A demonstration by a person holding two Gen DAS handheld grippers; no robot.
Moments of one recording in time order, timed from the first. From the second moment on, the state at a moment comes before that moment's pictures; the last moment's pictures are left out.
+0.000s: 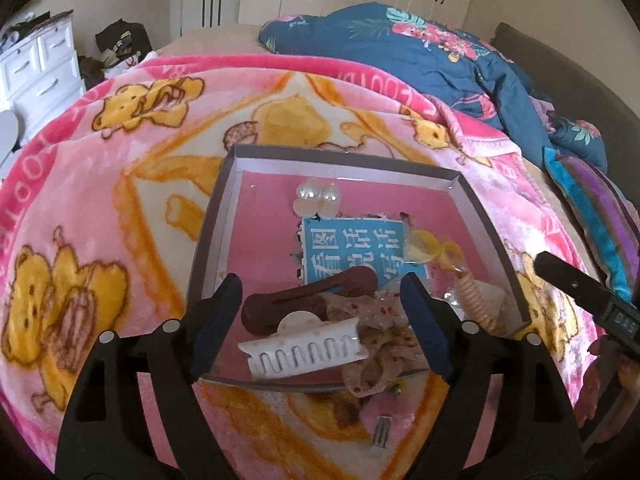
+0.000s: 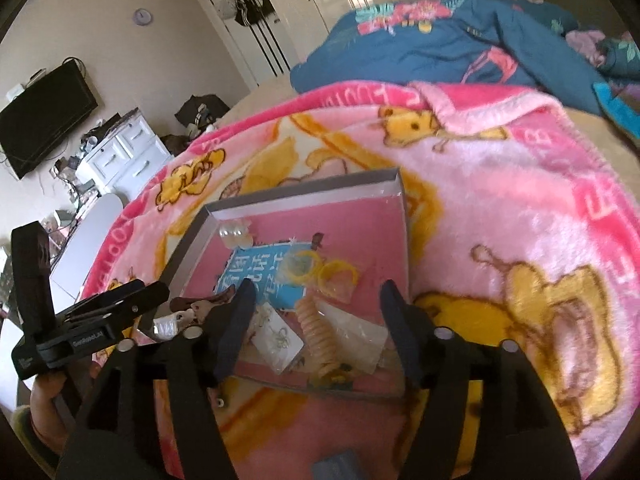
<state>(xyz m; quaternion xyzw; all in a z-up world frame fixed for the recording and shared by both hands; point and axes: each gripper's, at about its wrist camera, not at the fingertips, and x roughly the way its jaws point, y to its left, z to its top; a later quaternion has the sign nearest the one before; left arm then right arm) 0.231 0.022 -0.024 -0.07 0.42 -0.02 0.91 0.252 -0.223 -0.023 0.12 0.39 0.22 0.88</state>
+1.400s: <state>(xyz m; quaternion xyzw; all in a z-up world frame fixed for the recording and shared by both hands) 0.141 -0.004 -0.075 -0.11 0.48 -0.03 0.87 0.140 -0.244 -0.068 0.00 0.41 0.26 0.87</state>
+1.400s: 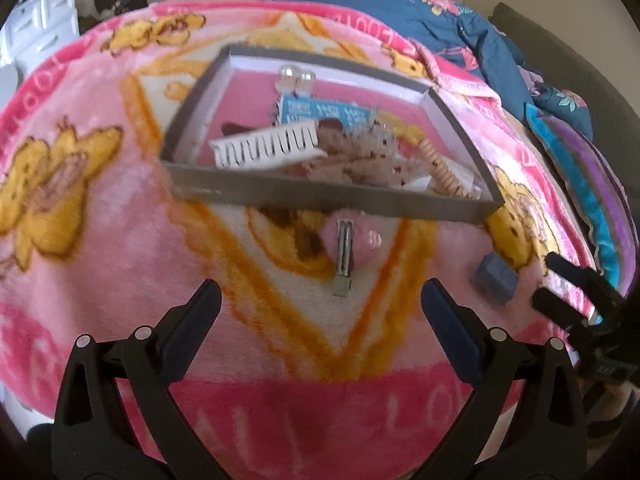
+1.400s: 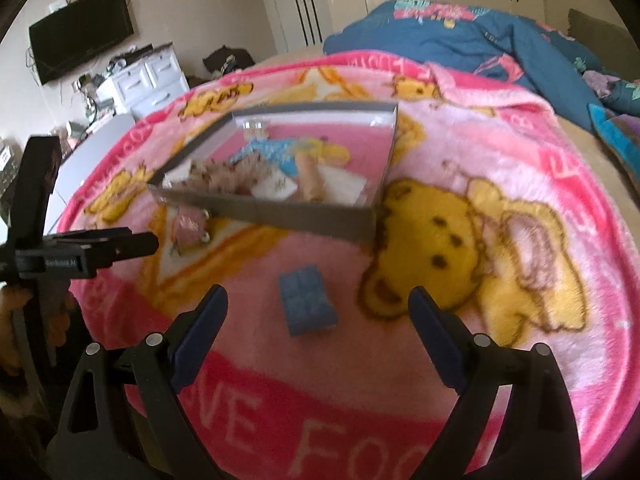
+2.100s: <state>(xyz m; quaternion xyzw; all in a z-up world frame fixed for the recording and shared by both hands) 0.176 -0.024 -0.097 -0.10 0.49 -0.03 0.86 0.141 -0.226 -0.086 0.02 0.44 0.33 0.83</state>
